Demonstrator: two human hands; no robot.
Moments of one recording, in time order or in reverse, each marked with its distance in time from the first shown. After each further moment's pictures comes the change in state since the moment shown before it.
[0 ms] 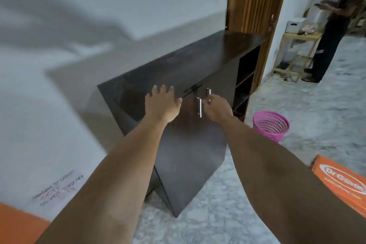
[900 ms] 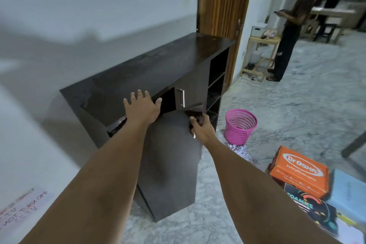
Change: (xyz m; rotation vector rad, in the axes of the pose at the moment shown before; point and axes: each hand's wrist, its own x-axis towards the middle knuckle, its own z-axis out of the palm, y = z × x) left_hand 0.014 0.021 0.018 -0.154 -0.164 -0.103; right_hand -0.065 0.069 0.019 0.457 -0.002 0.292
